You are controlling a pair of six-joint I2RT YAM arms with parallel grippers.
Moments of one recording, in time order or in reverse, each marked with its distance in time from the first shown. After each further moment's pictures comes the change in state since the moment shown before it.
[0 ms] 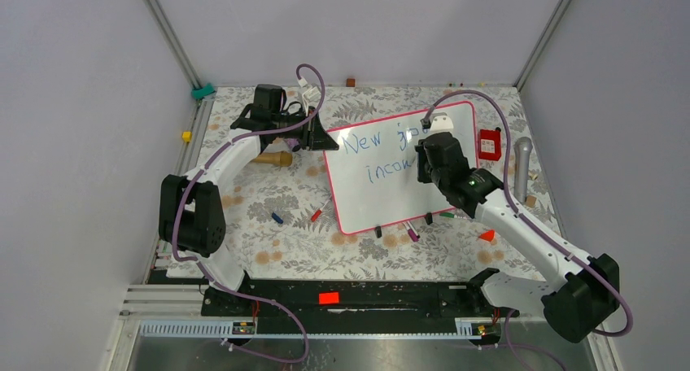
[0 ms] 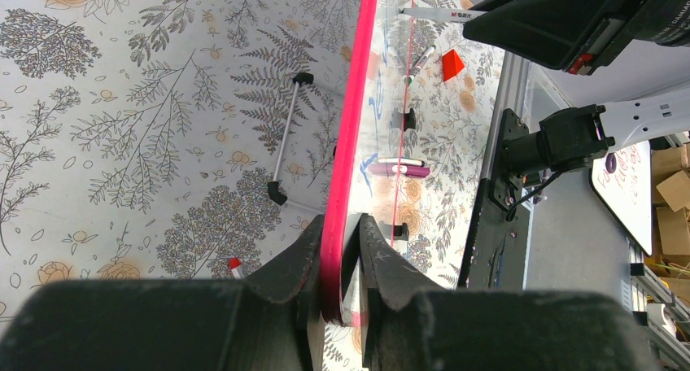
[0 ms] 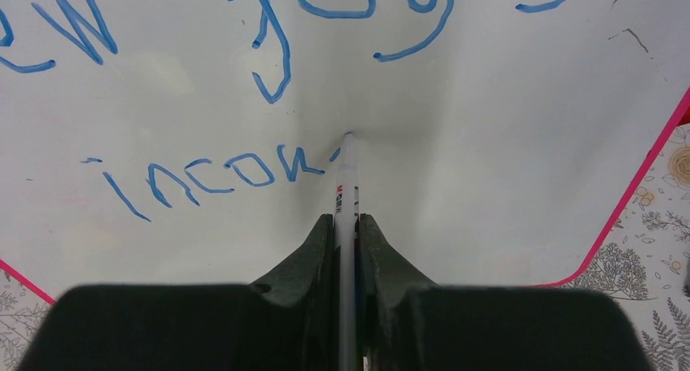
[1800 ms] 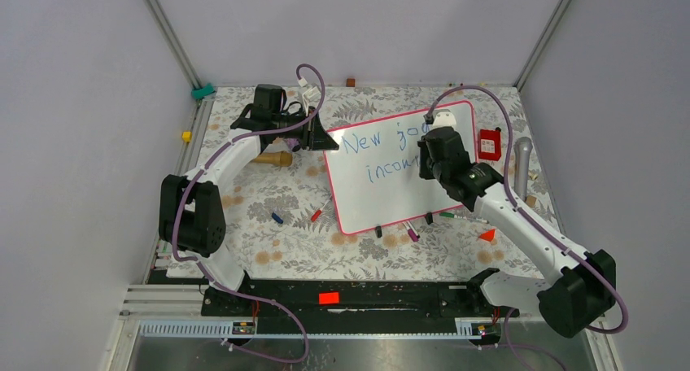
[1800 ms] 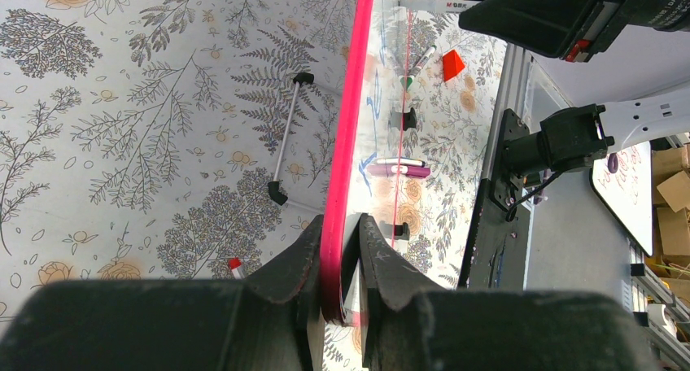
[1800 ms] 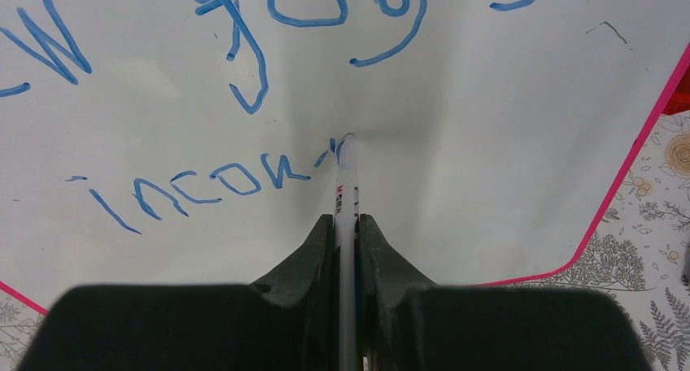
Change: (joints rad) left arm 0.000 0.000 0.000 0.000 -0.001 0.000; right arm -0.039 0.040 0.040 -0.033 -0.019 0.017
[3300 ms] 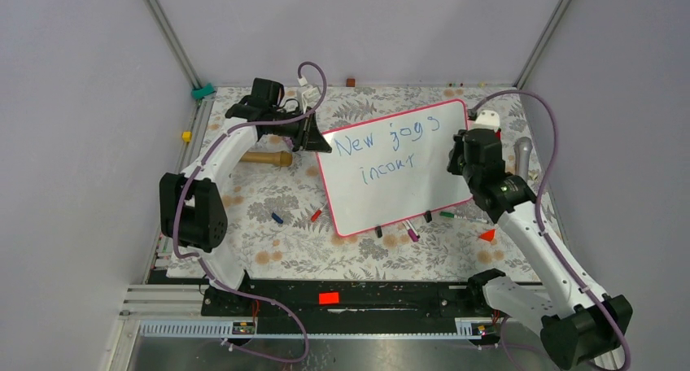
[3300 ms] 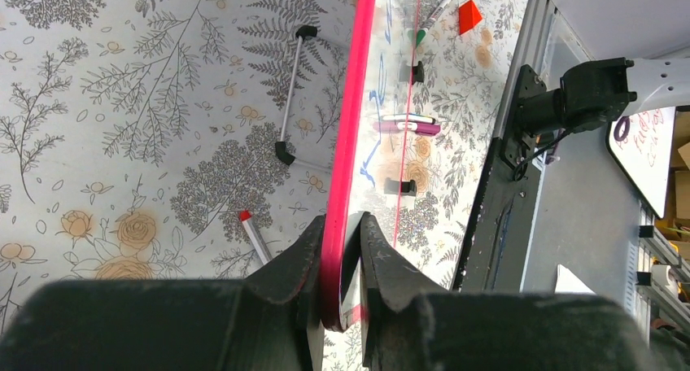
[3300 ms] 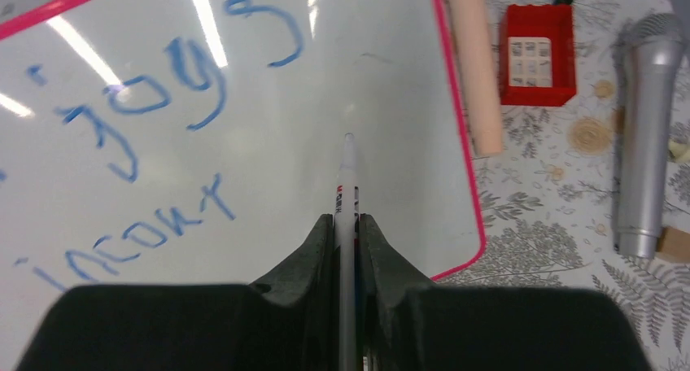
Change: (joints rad) left arm 0.029 0.031 0.157 -0.351 -0.036 0.222; right arm -0.137 -0.192 -0.060 0.019 -0.006 0.013
